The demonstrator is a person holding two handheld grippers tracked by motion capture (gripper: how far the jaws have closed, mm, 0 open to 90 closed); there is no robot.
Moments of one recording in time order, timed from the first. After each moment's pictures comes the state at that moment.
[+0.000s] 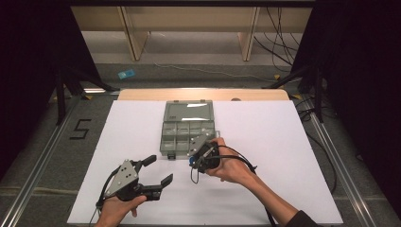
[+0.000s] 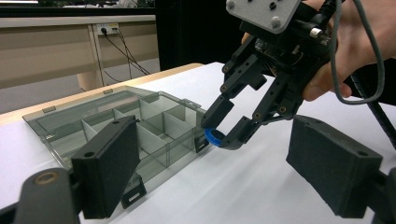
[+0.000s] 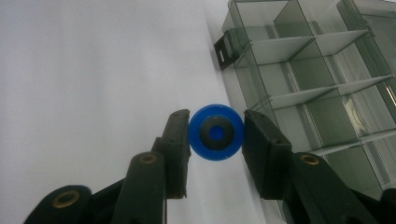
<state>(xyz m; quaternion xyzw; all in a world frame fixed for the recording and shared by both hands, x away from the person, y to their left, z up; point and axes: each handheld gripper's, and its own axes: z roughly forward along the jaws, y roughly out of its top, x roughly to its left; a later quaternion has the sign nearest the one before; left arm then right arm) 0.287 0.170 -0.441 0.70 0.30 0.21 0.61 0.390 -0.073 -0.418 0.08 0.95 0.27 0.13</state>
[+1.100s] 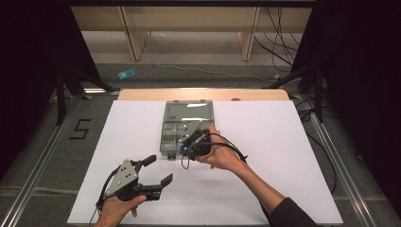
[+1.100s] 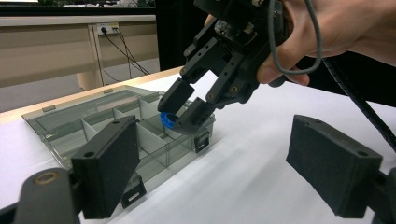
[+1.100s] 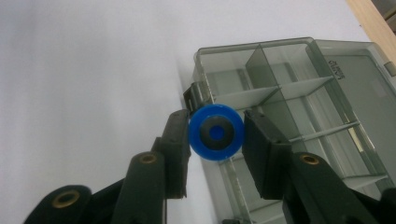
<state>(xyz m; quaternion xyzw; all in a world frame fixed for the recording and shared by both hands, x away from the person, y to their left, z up) 0.288 0.170 -0.441 0.70 0.30 0.21 0.61 0.422 -0.050 -0.407 0.09 0.94 0.31 0.13</state>
